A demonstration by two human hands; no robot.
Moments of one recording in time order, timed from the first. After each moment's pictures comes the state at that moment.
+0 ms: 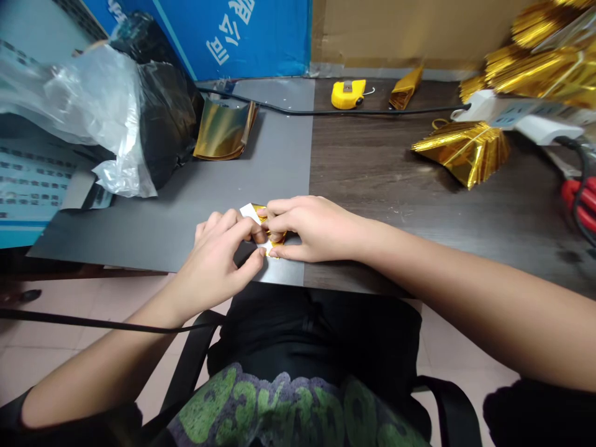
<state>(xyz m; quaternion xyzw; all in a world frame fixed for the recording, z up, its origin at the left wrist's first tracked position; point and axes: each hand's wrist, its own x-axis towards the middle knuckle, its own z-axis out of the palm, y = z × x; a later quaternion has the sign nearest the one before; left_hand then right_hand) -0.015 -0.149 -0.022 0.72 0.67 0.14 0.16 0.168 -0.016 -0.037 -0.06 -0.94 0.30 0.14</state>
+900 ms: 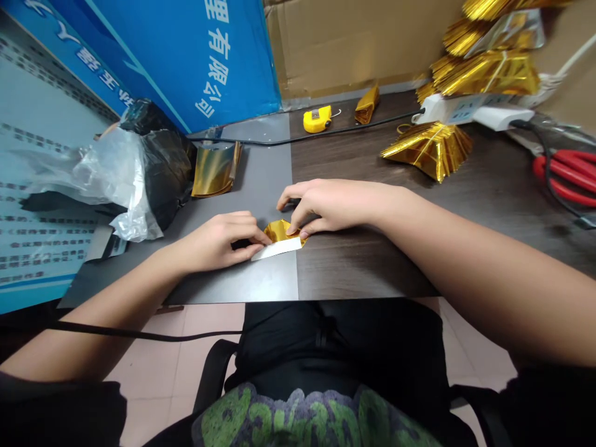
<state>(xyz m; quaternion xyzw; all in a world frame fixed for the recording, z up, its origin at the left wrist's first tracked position) -0.054 -0.059 -0.004 0.92 0.34 0.09 0.20 0.207 0.049 -0.028 -0.03 -0.98 0.19 0.08</state>
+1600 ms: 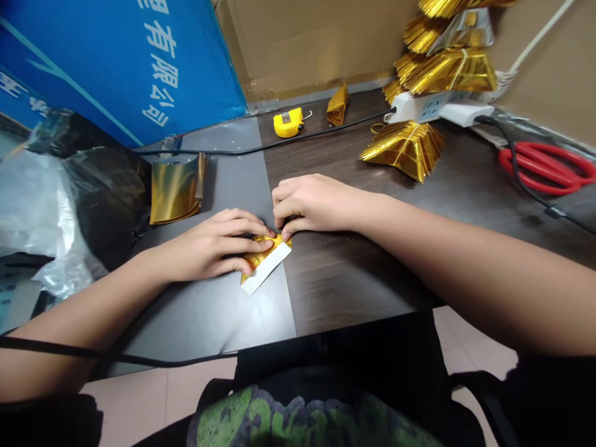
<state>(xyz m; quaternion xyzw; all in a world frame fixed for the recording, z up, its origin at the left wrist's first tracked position) -0.061 0.006 -0.024 0.96 0.20 0.08 0.20 0.206 0.066 -0.042 -0.09 -0.97 0.15 0.18</state>
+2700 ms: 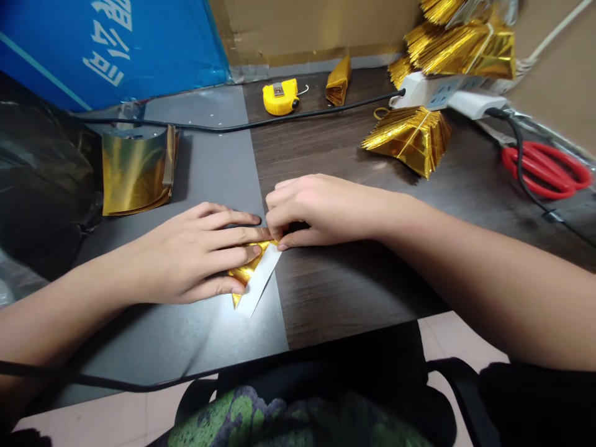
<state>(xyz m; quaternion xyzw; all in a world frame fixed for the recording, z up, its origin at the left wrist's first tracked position) -0.052 -0.006 -0.019 0.97 0.19 0.03 0.13 0.212 0.051 -0.026 -0.08 -0.96 0.24 0.12</state>
